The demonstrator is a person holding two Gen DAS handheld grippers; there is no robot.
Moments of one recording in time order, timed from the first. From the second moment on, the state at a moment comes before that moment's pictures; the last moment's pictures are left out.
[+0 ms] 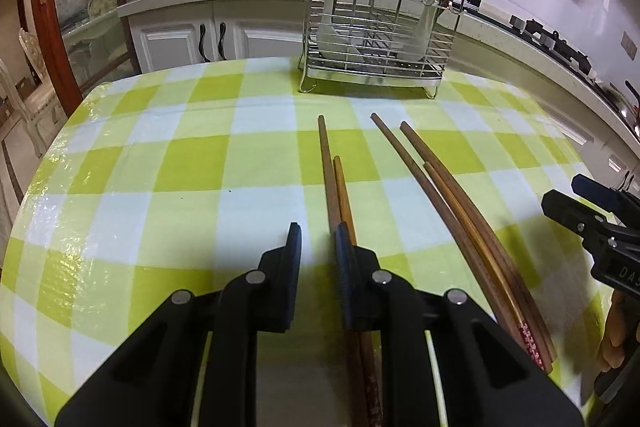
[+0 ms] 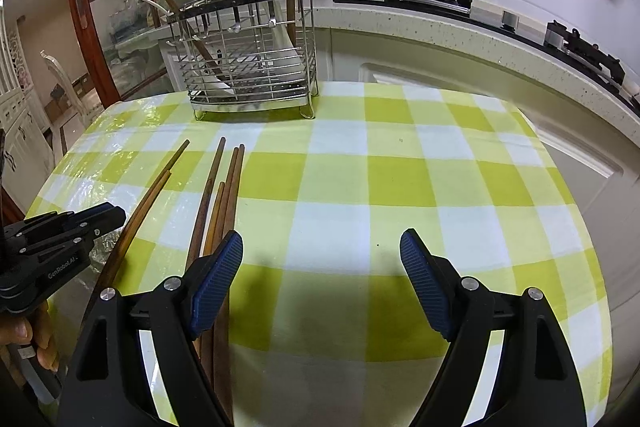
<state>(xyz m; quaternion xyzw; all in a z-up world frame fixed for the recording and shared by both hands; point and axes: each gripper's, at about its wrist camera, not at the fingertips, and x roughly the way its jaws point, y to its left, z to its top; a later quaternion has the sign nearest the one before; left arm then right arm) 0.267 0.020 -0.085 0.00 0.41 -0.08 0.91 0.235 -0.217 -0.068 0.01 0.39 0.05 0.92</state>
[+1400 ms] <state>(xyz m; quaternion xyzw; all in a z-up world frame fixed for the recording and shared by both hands) 0.268 0.048 -0.092 0.00 0.43 -0.05 0.90 0.259 -0.180 -0.093 -0.06 0.42 0.06 0.90</state>
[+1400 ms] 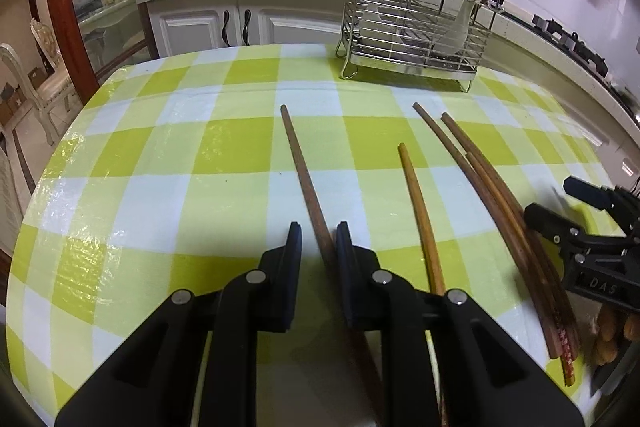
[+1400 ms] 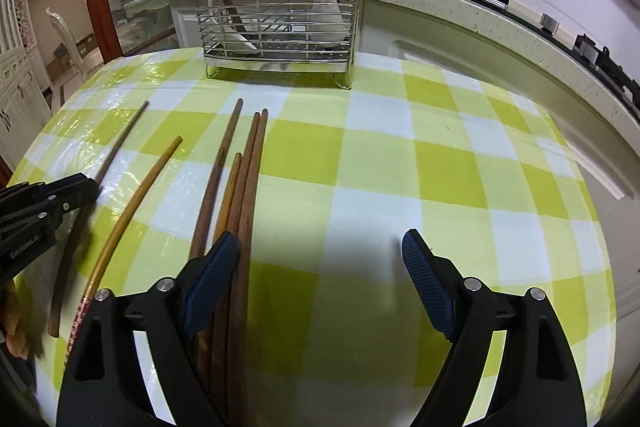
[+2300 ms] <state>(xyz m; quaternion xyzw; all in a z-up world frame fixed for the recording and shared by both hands) 0.275 0.051 -0.090 0.00 0.45 -0.05 0.89 0.280 -0.175 -0.091 -0.08 0.45 0.08 0.88</state>
